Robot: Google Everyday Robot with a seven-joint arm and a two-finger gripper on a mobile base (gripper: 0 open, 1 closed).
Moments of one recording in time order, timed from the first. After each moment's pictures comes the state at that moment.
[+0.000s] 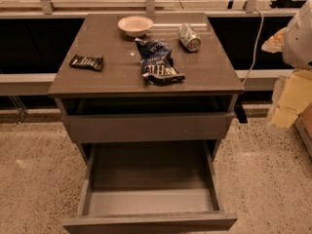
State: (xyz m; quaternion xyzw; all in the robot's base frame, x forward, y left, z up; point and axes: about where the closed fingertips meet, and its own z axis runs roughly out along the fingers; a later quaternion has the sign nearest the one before) arm 0.438 -0.217 0.976 -0.60 0.78 -0.03 0.16
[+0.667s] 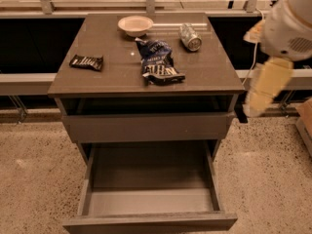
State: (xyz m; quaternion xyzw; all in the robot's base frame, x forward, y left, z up) arm 0.477 -0.201 0.973 -0.61 0.77 -0.03 0.18
